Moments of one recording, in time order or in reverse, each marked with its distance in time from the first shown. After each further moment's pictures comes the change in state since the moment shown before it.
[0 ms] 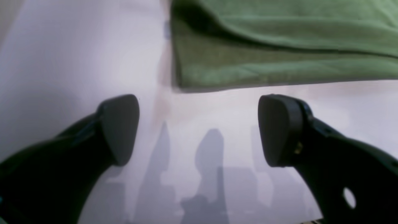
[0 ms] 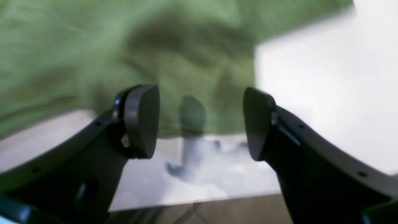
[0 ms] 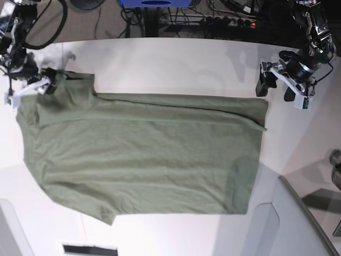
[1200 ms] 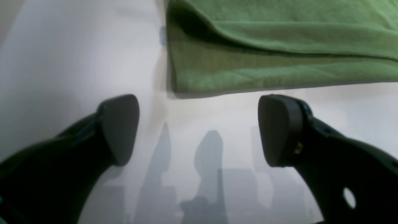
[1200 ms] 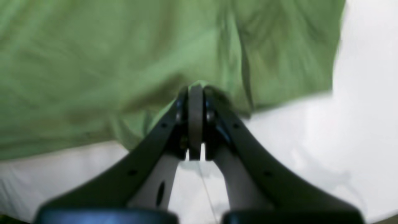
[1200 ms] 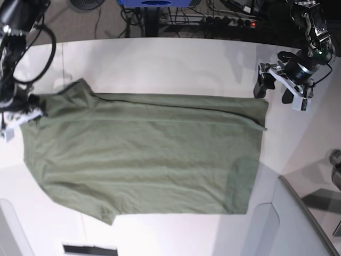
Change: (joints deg) left arm -0.2 0.2 0.4 0.1 0.0 -0.1 -0.4; right arm 12.4 3.5 -0.5 -0.6 0.4 0.0 -10.5
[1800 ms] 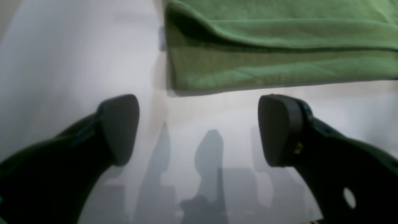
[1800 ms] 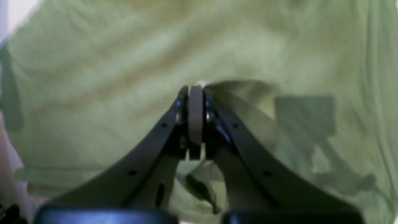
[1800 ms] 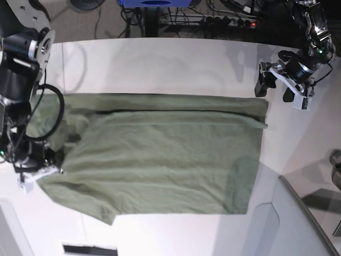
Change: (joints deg) left arm 0.3 -0.2 -0.2 0.0 0.1 0.0 0.0; right arm 24.7 2.8 -9.8 -30.5 0.0 0.0 10.0
